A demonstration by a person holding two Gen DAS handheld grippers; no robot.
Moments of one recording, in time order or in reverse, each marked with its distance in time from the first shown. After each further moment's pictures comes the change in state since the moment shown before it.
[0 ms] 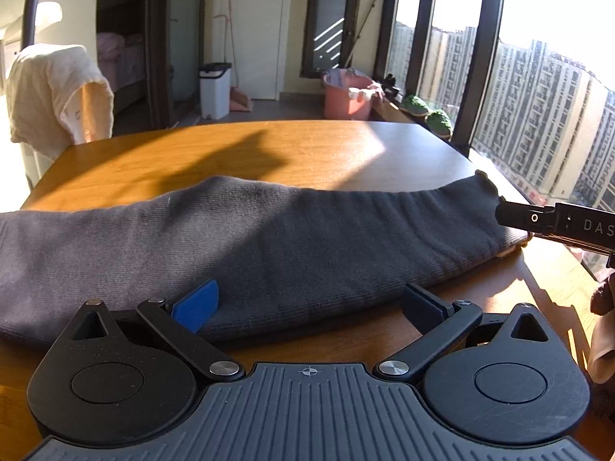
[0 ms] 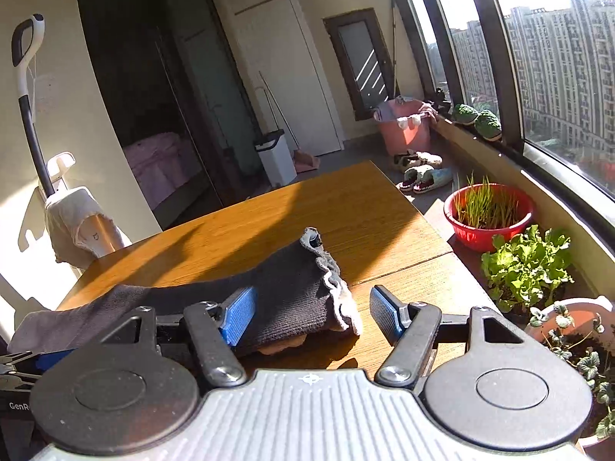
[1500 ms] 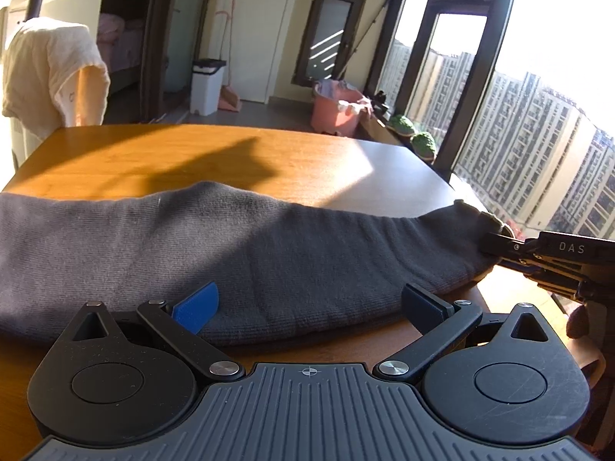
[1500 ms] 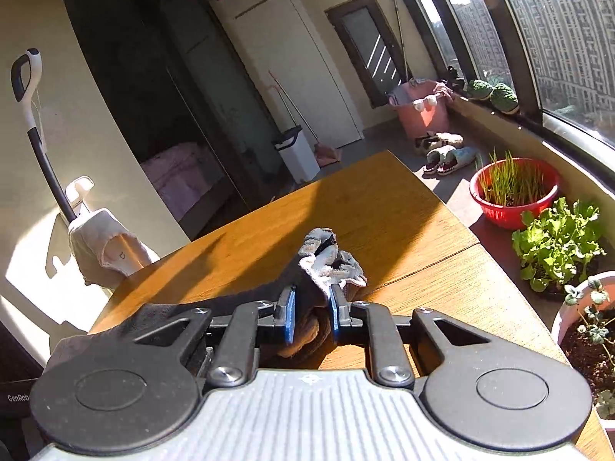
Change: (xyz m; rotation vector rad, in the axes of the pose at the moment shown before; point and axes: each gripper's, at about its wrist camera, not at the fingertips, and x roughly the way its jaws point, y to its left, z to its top) left arm 0.002 0.015 0.015 -0.121 -0.014 -0.129; right arm 0.010 0.015 0.010 -0.007 0.019 0.099
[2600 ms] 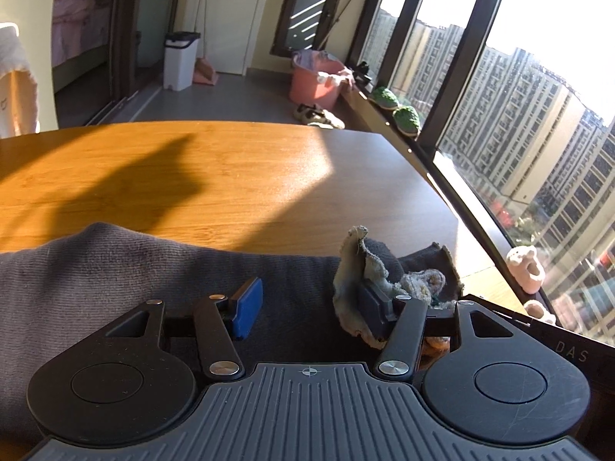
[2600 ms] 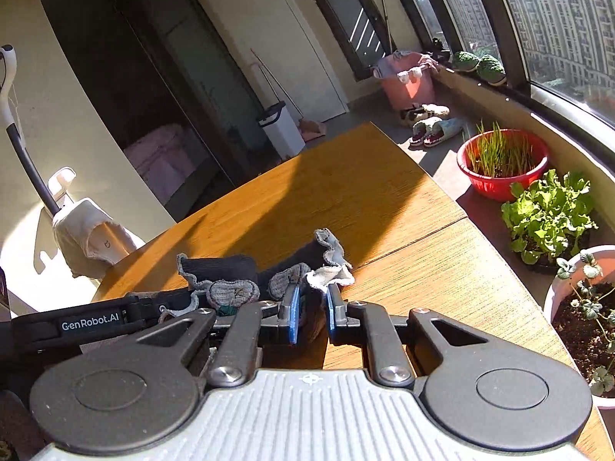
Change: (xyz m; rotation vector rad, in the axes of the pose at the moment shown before) left arm 0.065 -0.040 0.044 0.030 0.100 -0.018; right arm 0.014 -0.011 0.005 0.115 0.070 0.005
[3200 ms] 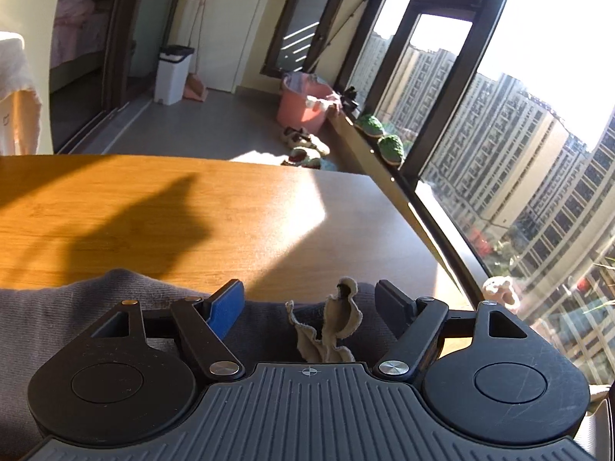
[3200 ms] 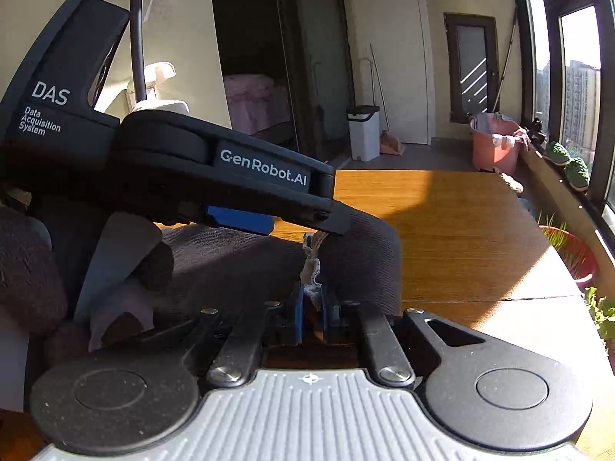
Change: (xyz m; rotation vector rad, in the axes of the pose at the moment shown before) left arm -0.021 0.011 0.022 -0.020 -0.049 -0.050; right arm 0.004 0.100 -0.032 -0.431 0.041 0.078
